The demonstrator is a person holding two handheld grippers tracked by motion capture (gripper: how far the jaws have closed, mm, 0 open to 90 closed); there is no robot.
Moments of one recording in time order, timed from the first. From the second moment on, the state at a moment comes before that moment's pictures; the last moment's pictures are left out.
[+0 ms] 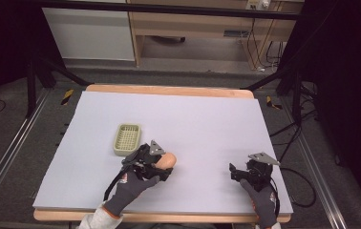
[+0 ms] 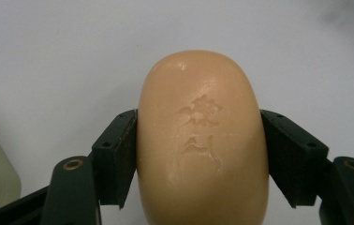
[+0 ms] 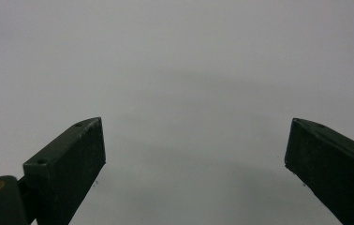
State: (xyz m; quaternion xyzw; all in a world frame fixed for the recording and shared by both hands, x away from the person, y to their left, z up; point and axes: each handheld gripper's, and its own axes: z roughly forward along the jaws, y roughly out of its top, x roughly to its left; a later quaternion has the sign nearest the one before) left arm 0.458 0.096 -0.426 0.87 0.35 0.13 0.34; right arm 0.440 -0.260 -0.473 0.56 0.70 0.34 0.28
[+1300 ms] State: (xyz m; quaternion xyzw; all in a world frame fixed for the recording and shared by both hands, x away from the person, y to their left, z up) left arm 0.468 0.153 -0.409 0.82 0.41 0.16 0.36; right arm 0.439 -0.257 -0.473 0.56 0.70 0.34 0.28
